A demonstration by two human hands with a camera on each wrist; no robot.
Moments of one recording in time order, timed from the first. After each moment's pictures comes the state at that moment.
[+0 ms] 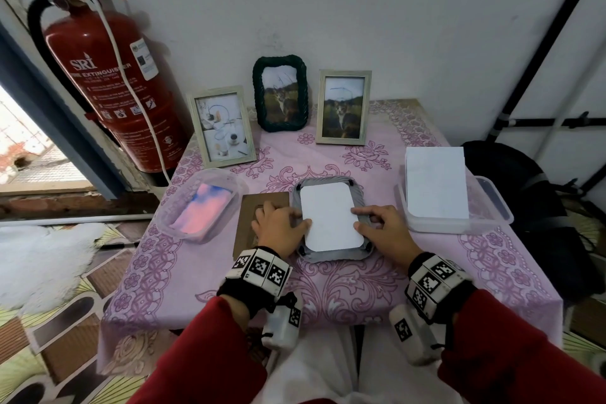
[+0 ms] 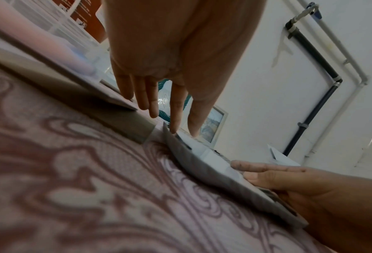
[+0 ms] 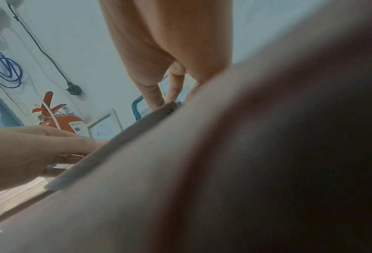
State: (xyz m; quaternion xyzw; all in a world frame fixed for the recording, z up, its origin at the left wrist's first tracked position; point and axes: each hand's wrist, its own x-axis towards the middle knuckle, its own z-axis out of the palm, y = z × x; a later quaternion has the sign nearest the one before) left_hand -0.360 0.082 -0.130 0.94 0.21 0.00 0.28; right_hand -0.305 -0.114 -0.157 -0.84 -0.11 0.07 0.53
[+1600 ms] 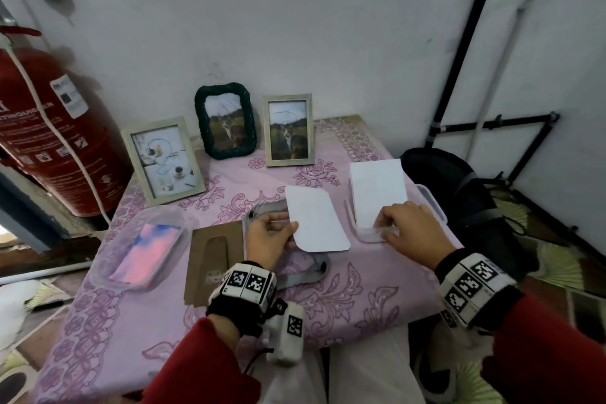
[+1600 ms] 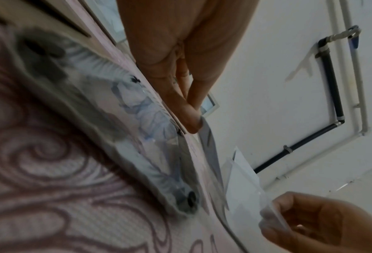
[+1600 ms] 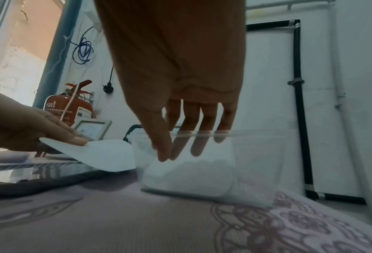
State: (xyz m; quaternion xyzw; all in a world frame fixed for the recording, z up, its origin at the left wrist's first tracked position) left_hand -0.322 0.033 -0.129 0.70 0.14 0.08 0.70; right_hand -0.307 -0.213 -0.085 -0.97 -0.16 0.01 0.16
